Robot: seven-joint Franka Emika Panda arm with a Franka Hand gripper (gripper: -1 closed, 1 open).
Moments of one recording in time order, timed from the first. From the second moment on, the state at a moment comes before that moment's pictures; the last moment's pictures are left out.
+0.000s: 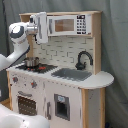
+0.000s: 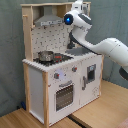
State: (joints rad) arm -1.48 -1.27 1.08 -1.48 -0.14 1.93 0.34
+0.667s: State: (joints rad) arm -1.35 -1.28 1.03 -1.65 -0.15 1.93 0.34
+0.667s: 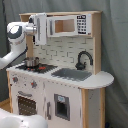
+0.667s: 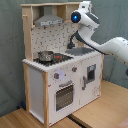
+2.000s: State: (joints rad) arm -1.20 -1.28 0.94 -1.92 -0.16 2.17 0.31
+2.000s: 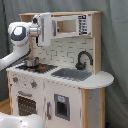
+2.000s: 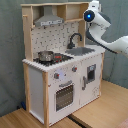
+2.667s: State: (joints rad) arm -1.10 -1.31 0.88 -2.06 -0.16 2.28 0.28
